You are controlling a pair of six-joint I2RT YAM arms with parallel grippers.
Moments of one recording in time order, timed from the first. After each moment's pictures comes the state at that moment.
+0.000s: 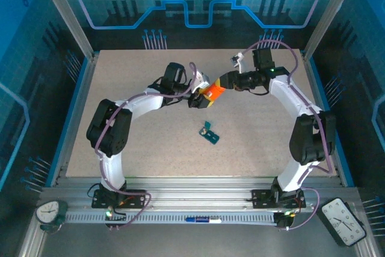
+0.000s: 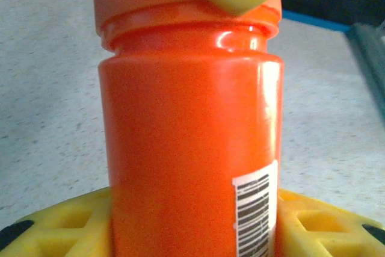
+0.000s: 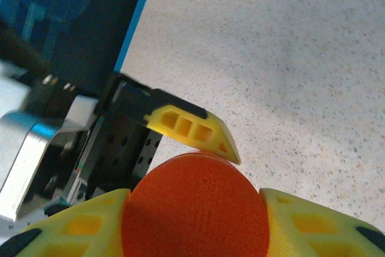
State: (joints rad) left arm -0.45 1.90 1.29 0.02 0.80 0.33; right arm 0.18 1.72 1.41 -0.58 -0.84 0.25
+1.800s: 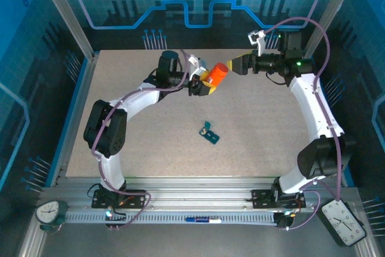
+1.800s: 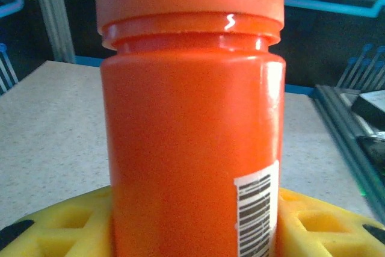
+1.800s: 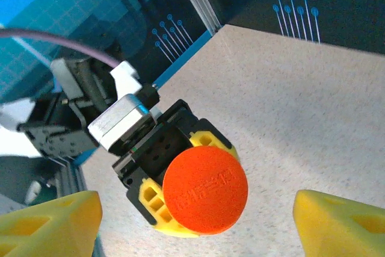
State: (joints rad) left arm -0.40 1.89 1.41 0.13 1.03 0.19; right arm 0.09 1.56 1.64 -0.68 -0.92 -0.02
